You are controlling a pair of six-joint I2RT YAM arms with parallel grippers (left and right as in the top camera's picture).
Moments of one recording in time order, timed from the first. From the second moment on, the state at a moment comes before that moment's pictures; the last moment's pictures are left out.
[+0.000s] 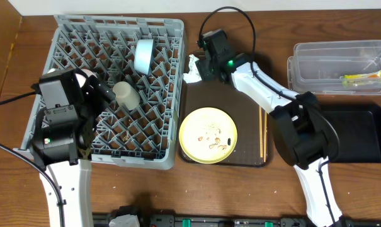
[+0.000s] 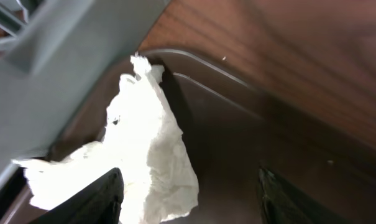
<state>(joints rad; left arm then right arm) 0.20 1.12 1.25 -0.96 -0.17 -0.56 0.55 2.35 1.84 -0.38 0.01 0.09</state>
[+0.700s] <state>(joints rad) 0.20 1.12 1.25 -0.96 -0.17 -0.56 0.45 2.16 1.84 -0.62 0.29 0.44</state>
